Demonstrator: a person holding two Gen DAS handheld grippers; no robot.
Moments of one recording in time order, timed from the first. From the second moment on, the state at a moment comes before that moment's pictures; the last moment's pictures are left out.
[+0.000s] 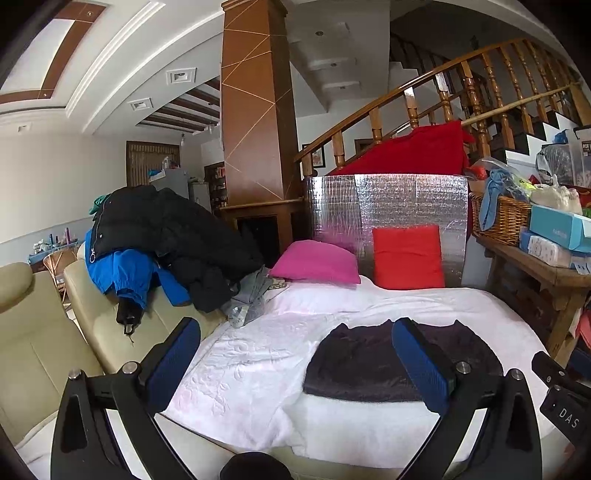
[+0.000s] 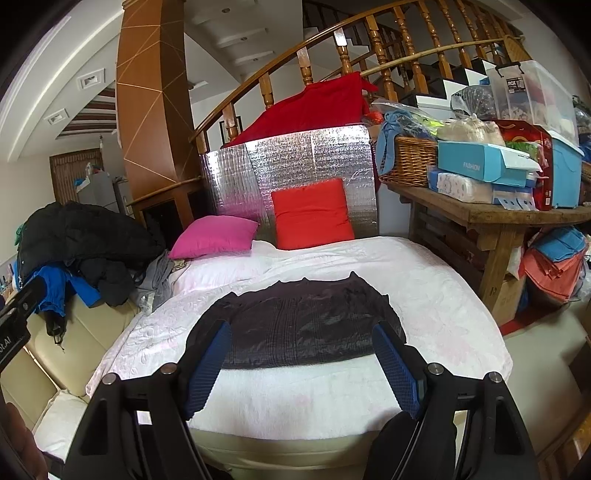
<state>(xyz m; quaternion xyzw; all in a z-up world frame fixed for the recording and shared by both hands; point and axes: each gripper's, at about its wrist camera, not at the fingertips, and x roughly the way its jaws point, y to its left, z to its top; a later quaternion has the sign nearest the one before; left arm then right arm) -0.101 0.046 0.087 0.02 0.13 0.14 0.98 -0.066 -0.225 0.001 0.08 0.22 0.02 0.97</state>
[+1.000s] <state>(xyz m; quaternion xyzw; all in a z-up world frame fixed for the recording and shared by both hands) -0.096 0.049 0.082 0.02 0.14 0.14 0.98 -0.064 -0.225 -0.002 0.08 0.23 0.02 0.97</state>
